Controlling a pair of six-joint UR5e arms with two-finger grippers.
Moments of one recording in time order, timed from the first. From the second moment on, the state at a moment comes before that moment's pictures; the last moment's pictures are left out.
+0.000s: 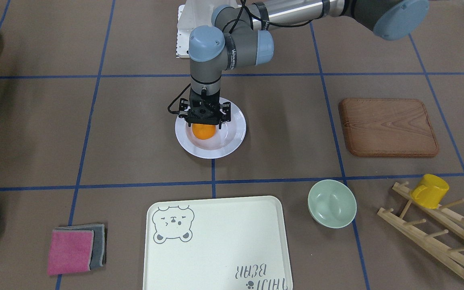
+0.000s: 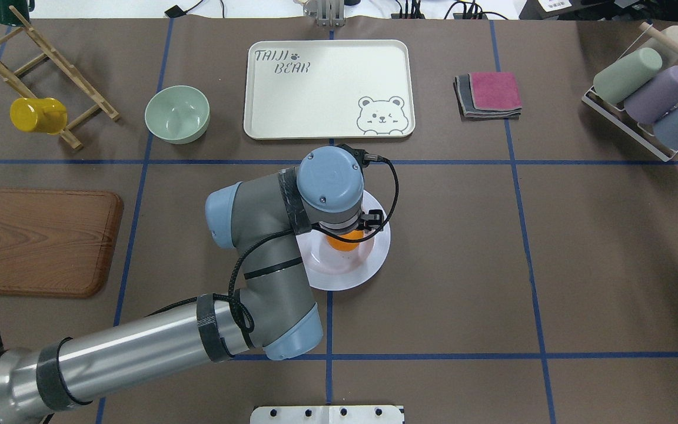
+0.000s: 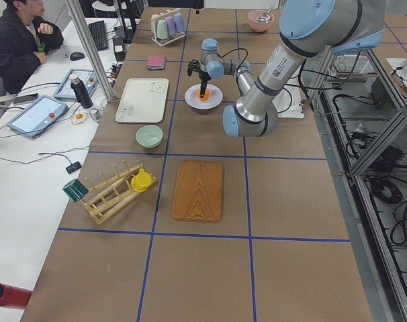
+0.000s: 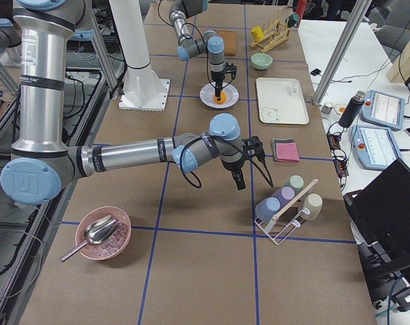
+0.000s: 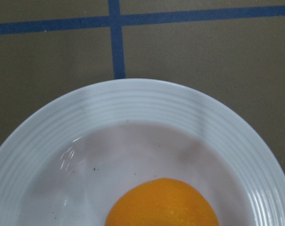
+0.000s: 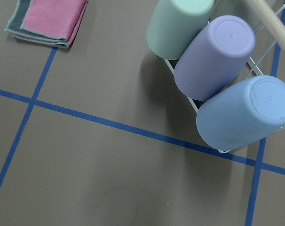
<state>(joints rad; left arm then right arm) -0.45 -2.48 -1.42 -1.69 -1.75 -1.19 1.36 -1.68 1.85 -1.19 2.33 0.29</state>
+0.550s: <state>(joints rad) -0.72 -2.22 -1.77 -1.49 -1.91 -0.81 1.34 -1.68 1.98 -1.13 2.40 0.72</state>
